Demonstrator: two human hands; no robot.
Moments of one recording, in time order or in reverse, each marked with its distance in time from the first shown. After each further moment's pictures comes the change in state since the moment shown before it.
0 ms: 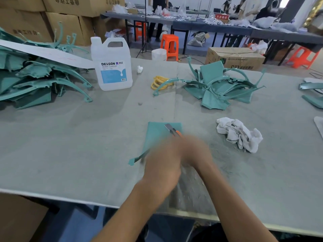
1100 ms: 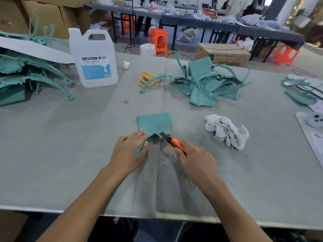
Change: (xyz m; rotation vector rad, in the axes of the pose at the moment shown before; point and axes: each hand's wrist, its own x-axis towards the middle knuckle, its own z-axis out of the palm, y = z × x) left_hand 0.034 -0.102 0.076 -0.155 0.060 -0.061; right_hand -0.035 0.041 -0.011 -0.178 0.178 -0.181
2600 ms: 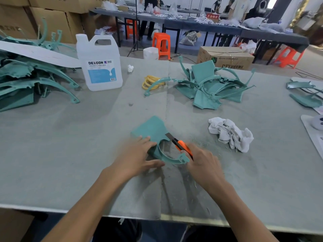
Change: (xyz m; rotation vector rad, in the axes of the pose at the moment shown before) left_hand 0.002 0.015 -0.037 0.096 -0.440 0.004; right_hand -0.004 0.000 -0.009 0.073 -0.045 0.011
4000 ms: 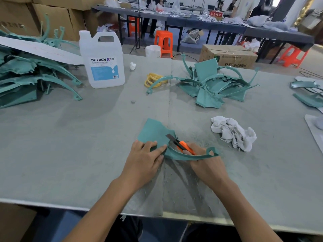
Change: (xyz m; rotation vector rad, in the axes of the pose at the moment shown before) left_hand -0.015 0.017 0.035 -0.042 0.394 0.118; right_hand 0.005 0.010 0.002 0.077 -0.097 0.026
